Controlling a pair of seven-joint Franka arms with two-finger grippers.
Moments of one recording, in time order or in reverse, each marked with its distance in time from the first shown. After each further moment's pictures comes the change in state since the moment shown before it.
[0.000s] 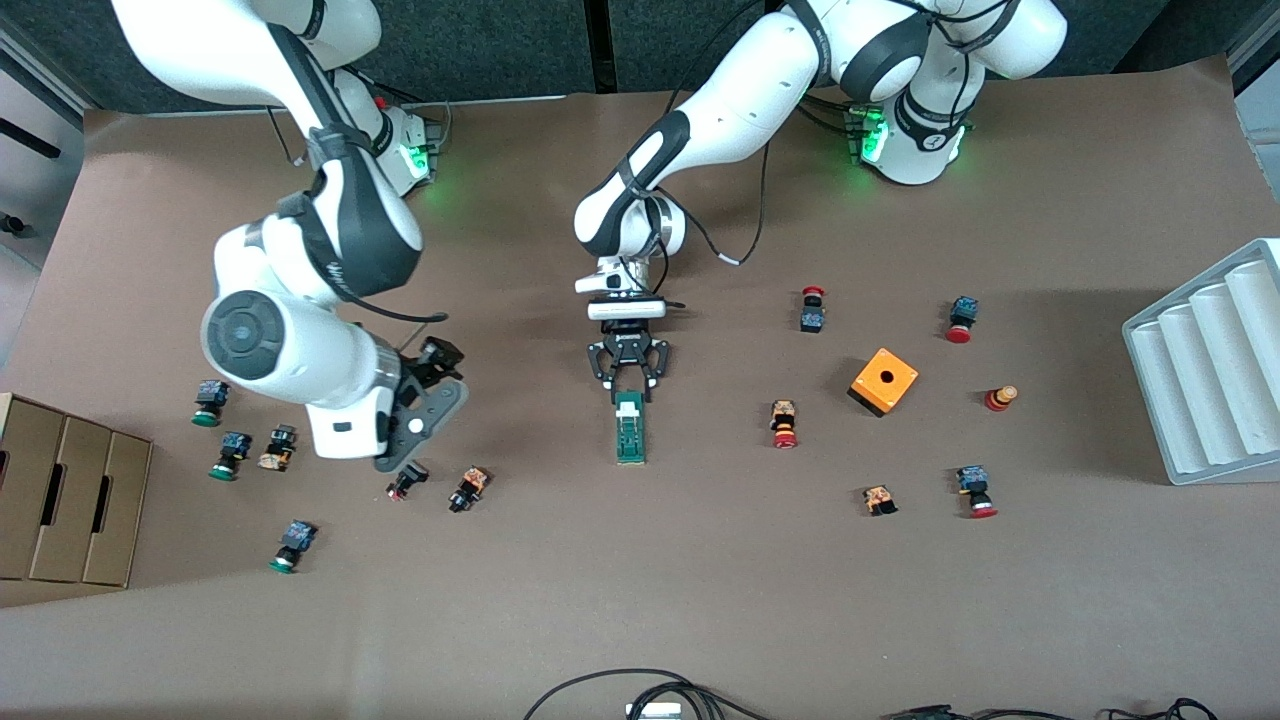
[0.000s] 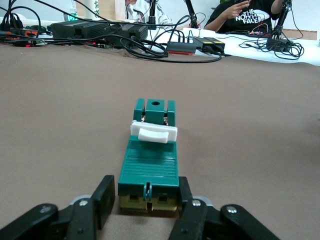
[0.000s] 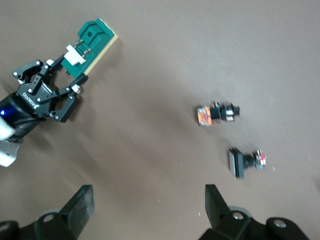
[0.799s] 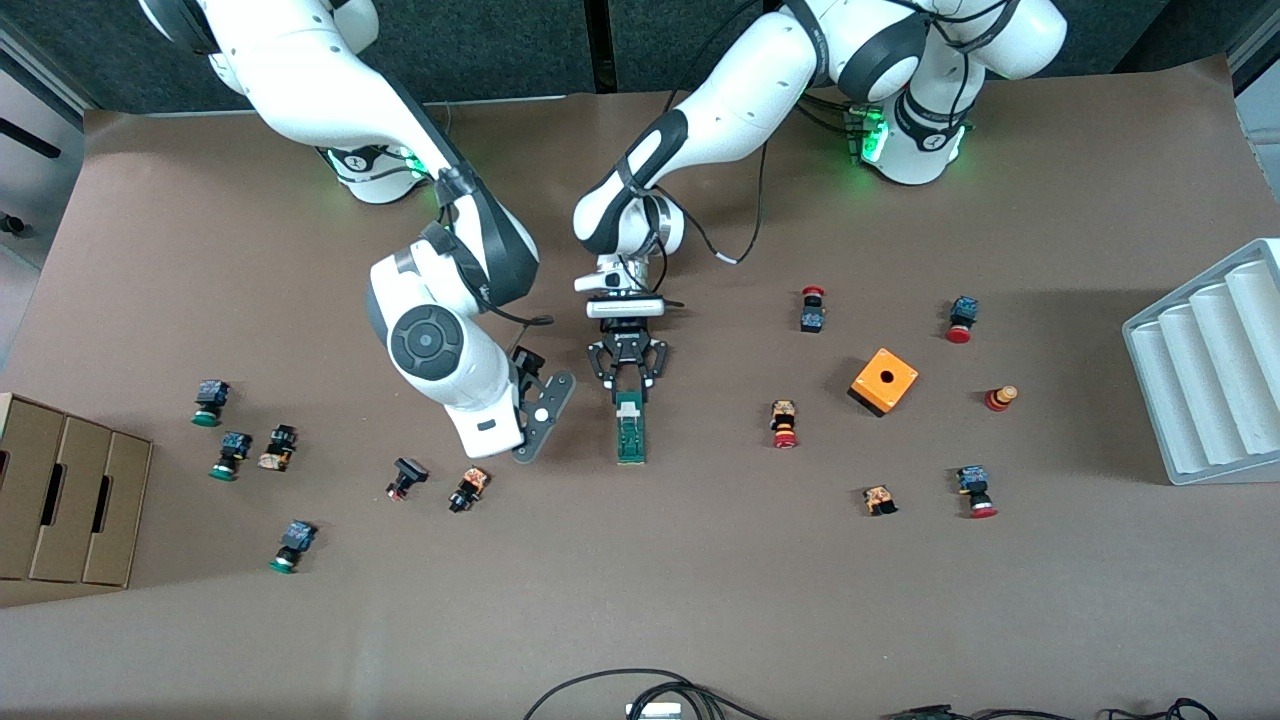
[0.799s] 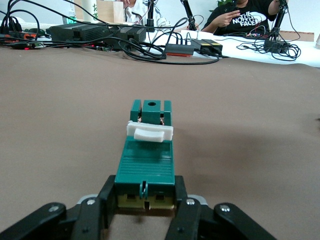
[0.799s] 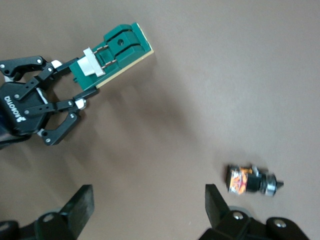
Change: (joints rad) left arm -0.005 0.002 0.001 0.002 0.006 -0.006 -0.001; right arm 0.141 0.150 -0.001 -0.001 -0.037 0.180 -0.119
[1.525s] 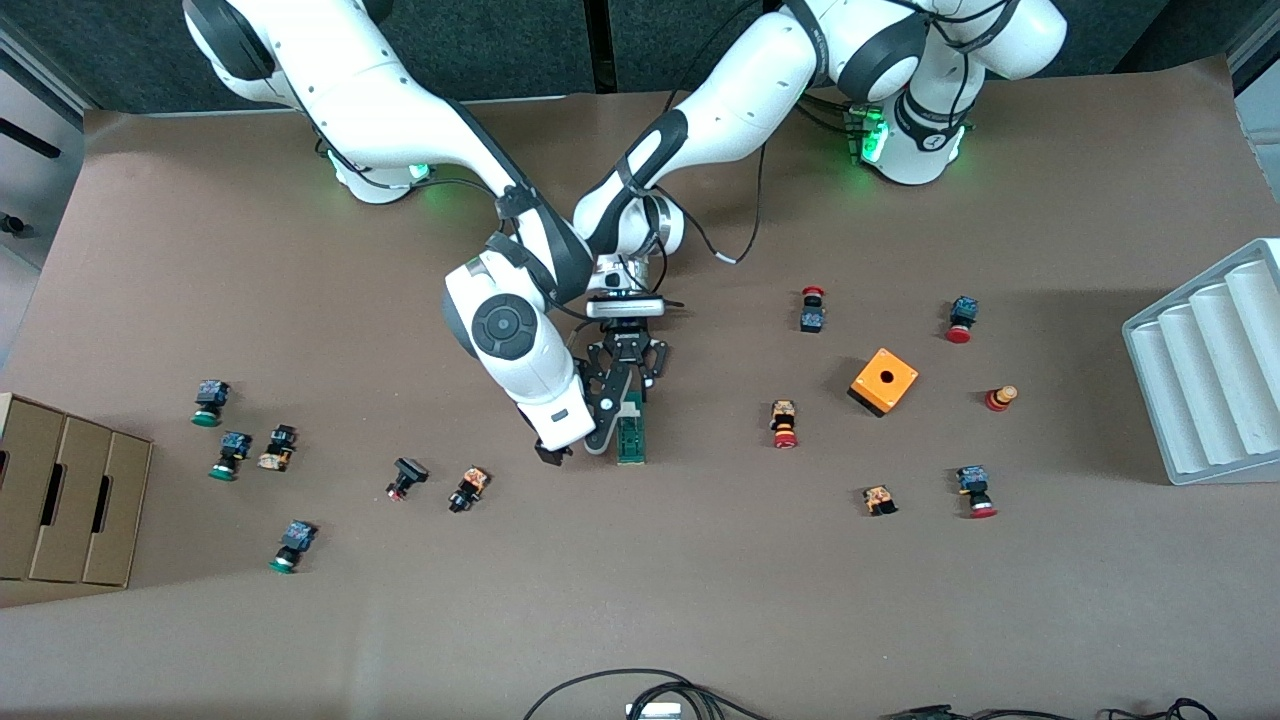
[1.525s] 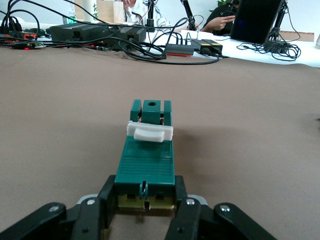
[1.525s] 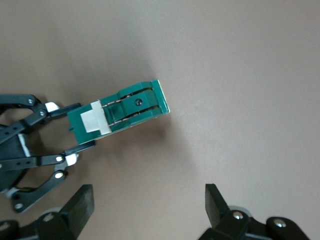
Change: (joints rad) left arm 0.000 0.000 0.000 0.000 0.000 0.000 -0.001; right arm 0.095 0.110 0.000 0.000 -0.002 0.259 -0.090
